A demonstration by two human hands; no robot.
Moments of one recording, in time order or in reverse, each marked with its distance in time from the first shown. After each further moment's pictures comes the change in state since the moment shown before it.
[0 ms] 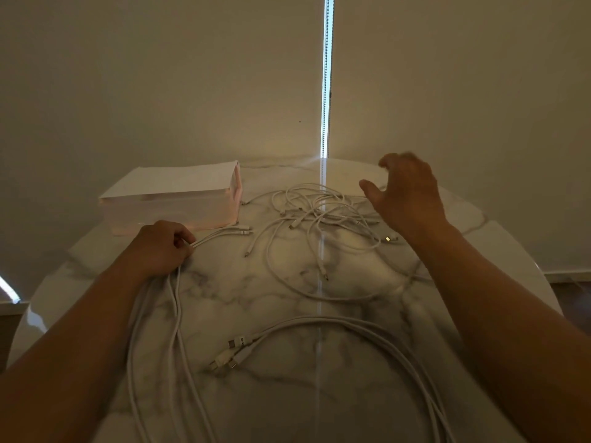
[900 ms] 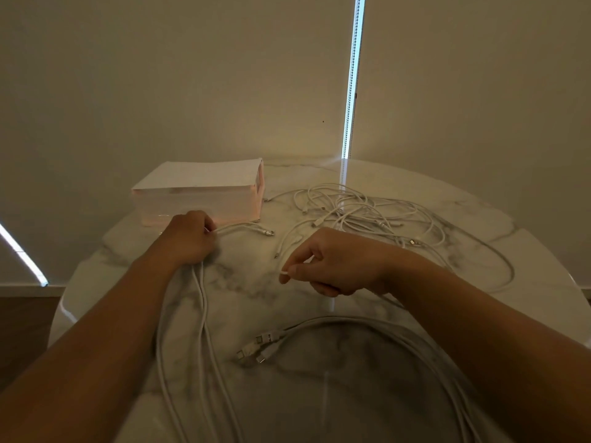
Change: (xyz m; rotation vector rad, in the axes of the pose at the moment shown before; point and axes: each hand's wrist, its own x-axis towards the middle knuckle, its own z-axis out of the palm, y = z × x) left_hand -0.004 0.015 -0.006 0.002 0.005 -0.098; right_hand -0.065 -0.101 -0.011 0.610 -1.106 -0.264
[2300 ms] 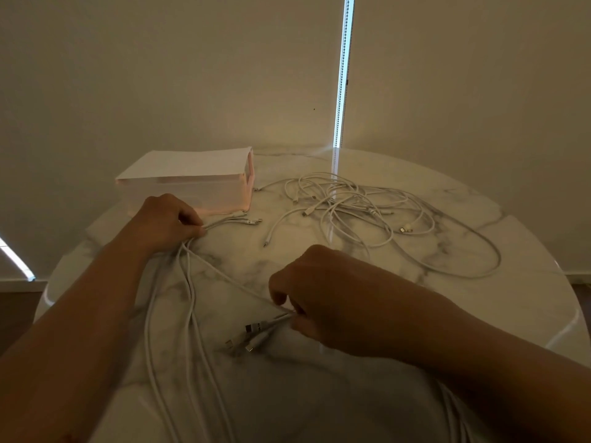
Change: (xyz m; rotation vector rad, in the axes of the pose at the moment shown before) left_hand 0.001 -0.014 -0.017 -0.023 -0.008 0.173; right_hand -0.052 -0.026 0.040 -0.742 0.175 -0.329
